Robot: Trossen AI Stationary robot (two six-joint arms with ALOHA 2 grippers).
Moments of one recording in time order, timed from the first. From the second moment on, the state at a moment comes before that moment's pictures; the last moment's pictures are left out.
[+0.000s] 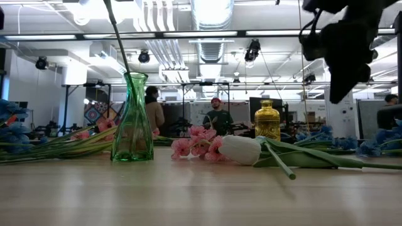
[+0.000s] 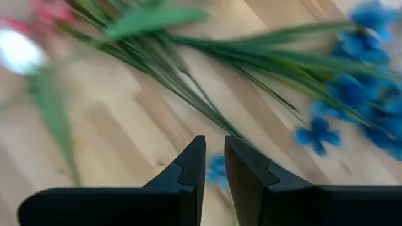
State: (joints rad) left arm -0.81 0.83 0.64 0.90 -1.50 0.60; right arm 0.06 1.13 0.78 -0.88 0.06 0.76
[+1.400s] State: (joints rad) left arm -1.12 0.98 0.71 0.05 -0.94 -0.27; right arm 0.07 1.06 0.82 -1.17 -0.06 1.08
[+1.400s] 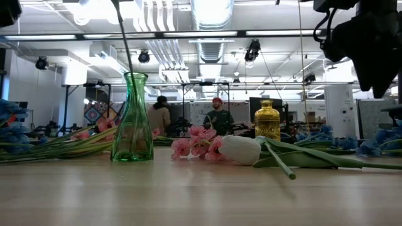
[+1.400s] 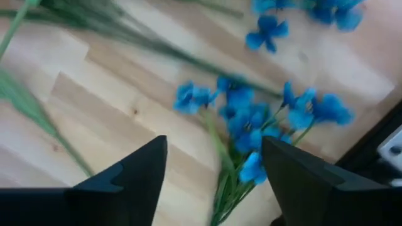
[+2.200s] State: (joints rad) left arm -1.14 0.95 0.71 -0.53 -0.91 -1.00; right arm 0.32 1.17 0.76 -1.17 -0.24 1.42
